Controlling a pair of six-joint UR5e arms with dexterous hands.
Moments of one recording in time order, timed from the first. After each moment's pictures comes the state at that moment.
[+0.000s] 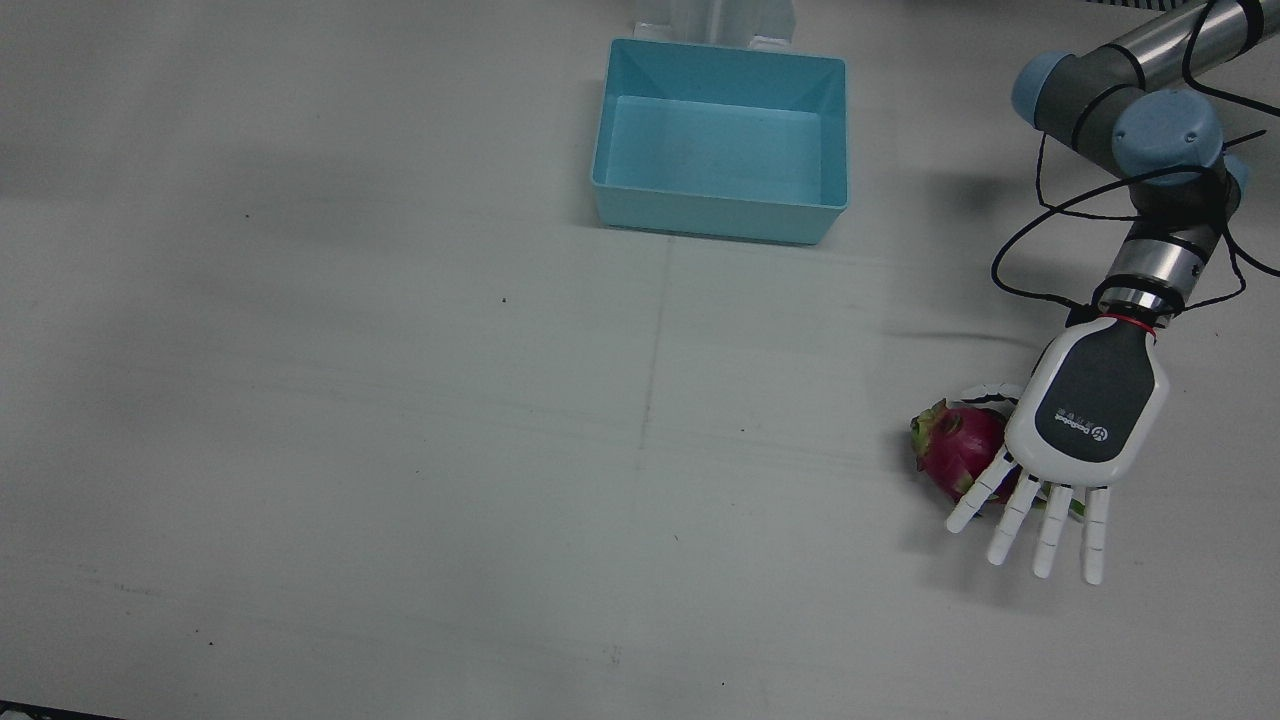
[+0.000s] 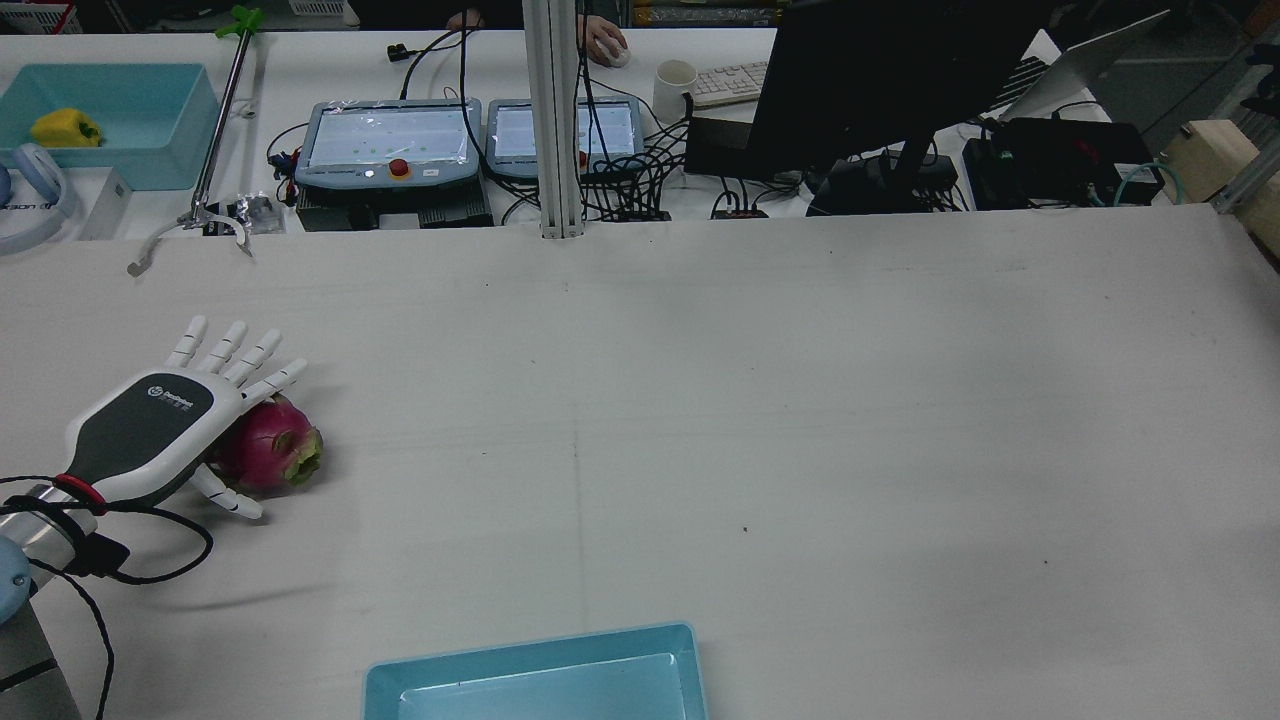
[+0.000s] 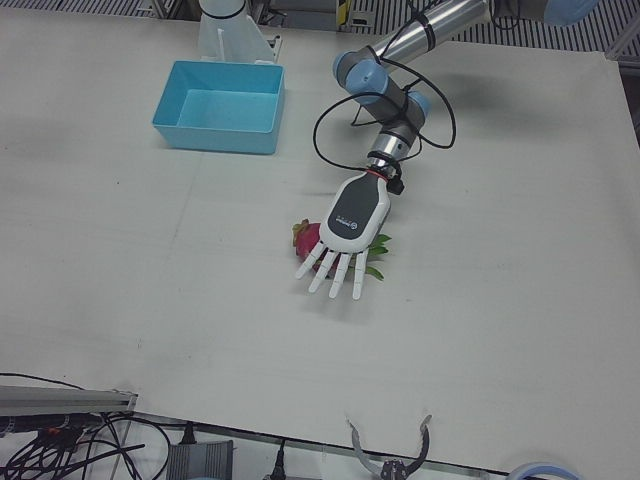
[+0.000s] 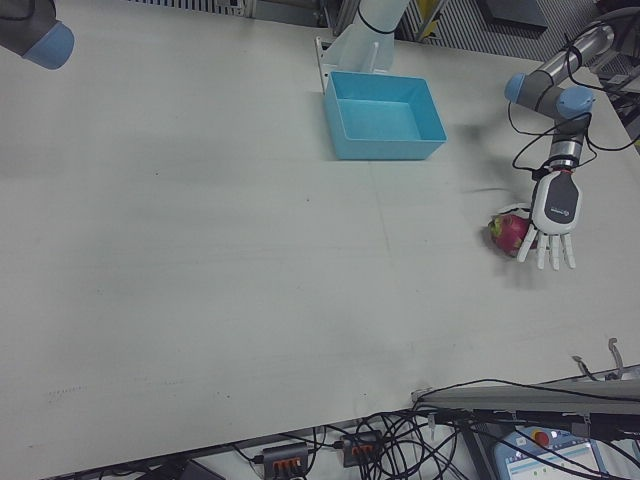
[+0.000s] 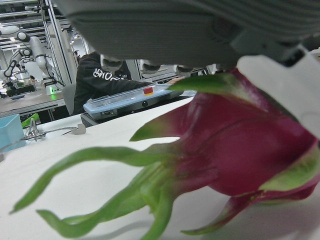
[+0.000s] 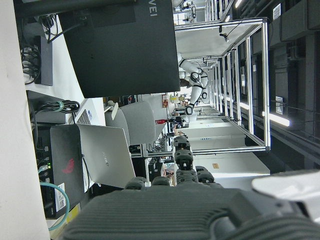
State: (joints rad) left arm -0.64 -1.75 -1.80 0.36 1.09 1.86; right arm 1.51 -1.56 1.56 -3.30 -1.47 0.12
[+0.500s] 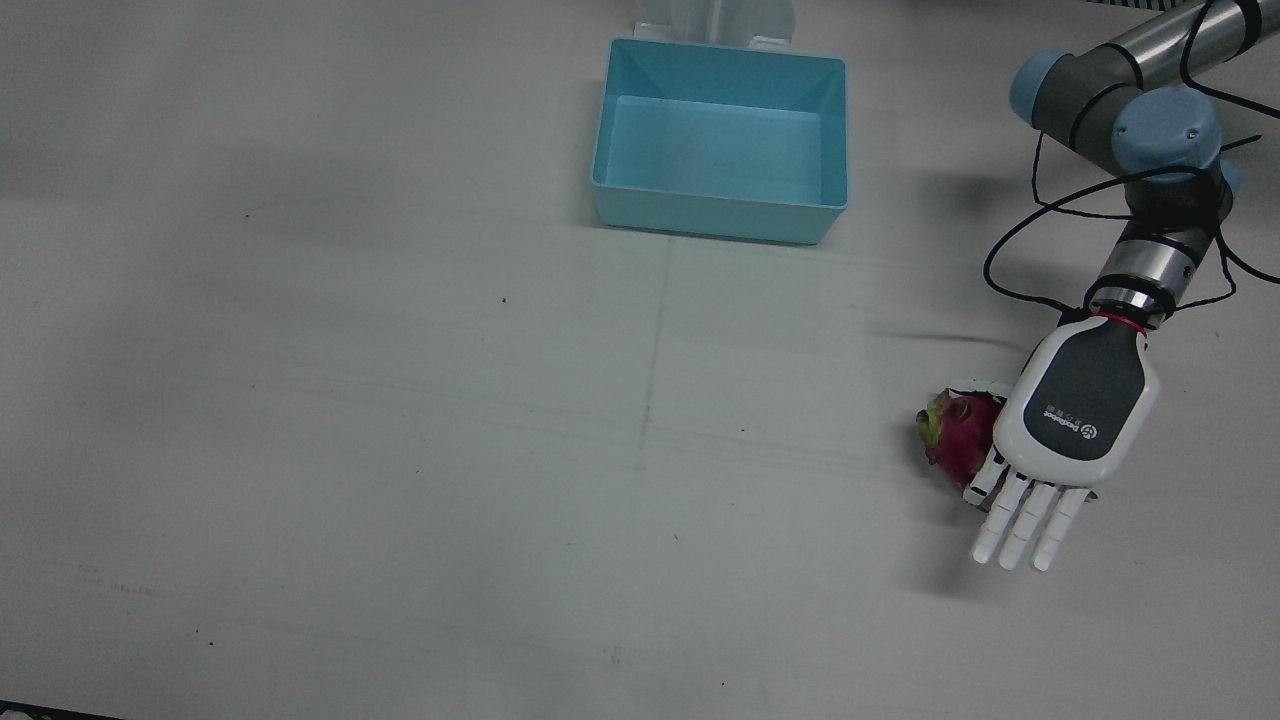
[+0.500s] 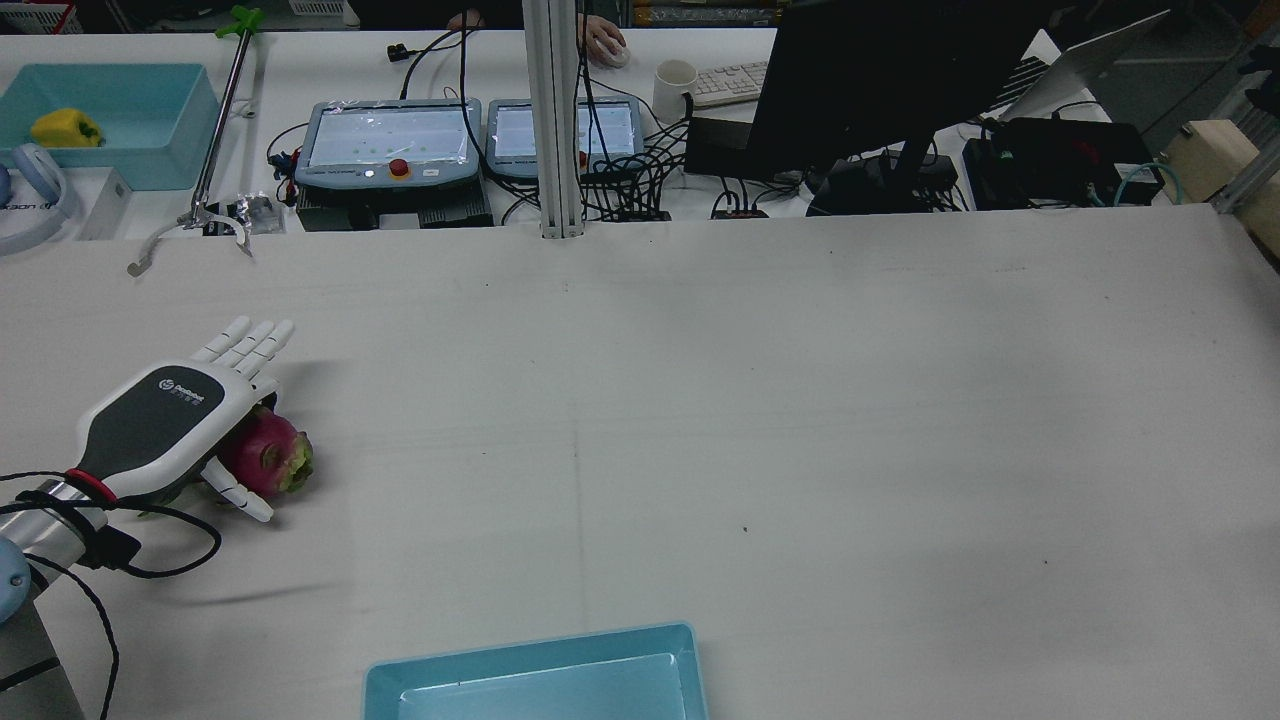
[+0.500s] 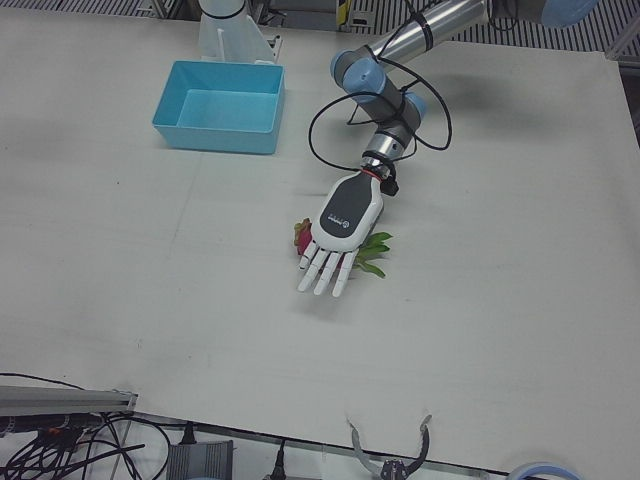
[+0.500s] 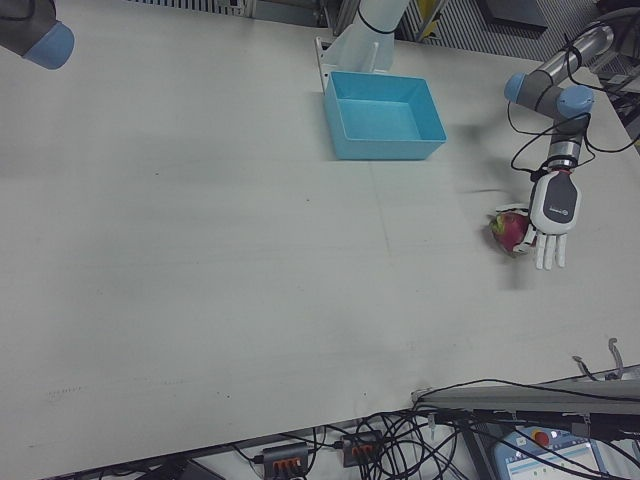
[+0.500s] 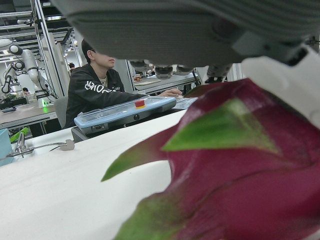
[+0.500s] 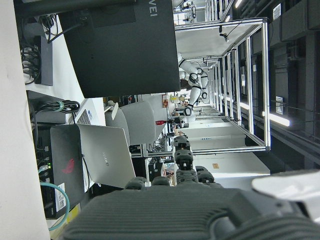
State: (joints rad) left arm -0.64 -1.76 -1.80 0.31 1.09 1.90; right arm 1.50 -1.56 1.56 -3.30 -1.47 0.12
